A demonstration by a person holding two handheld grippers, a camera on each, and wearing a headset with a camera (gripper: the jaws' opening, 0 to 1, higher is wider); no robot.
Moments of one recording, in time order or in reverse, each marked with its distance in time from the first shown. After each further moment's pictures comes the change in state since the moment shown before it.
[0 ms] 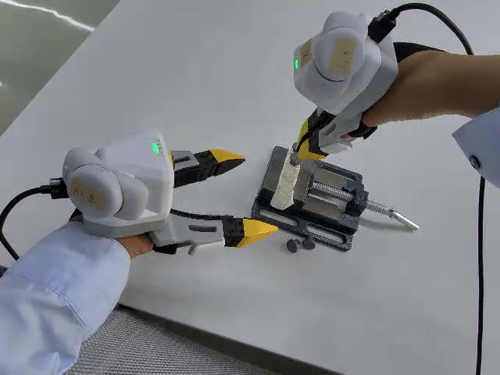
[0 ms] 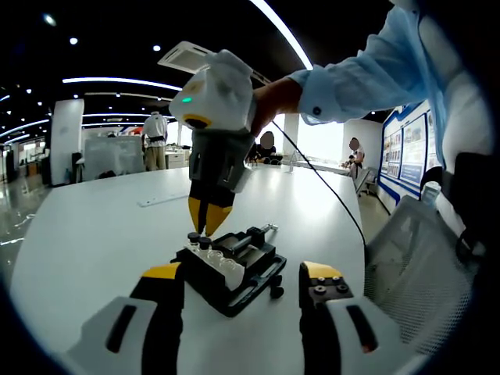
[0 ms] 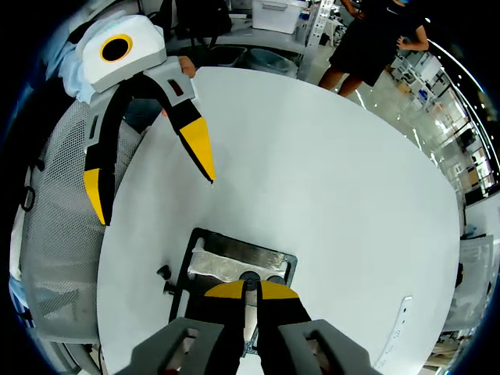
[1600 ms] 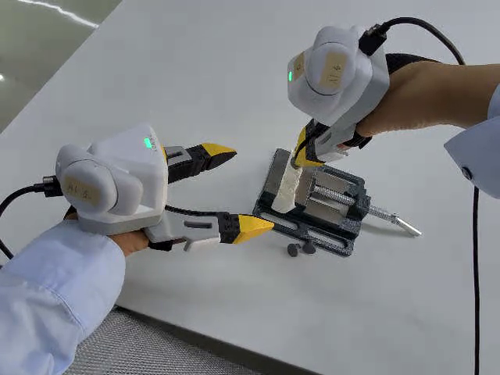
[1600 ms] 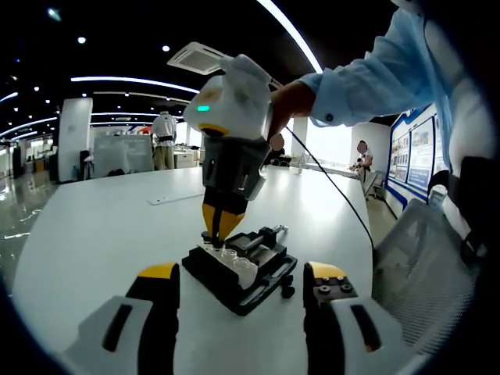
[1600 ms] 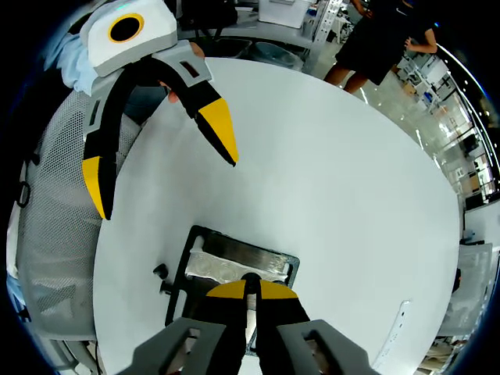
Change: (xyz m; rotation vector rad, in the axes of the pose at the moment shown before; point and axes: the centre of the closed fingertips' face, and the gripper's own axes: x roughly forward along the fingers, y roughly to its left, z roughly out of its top) left arm -0.003 0.015 -0.001 -0.021 -0.008 0.046; right arm 0.008 0.004 0.000 -0.022 0.042 -0.004
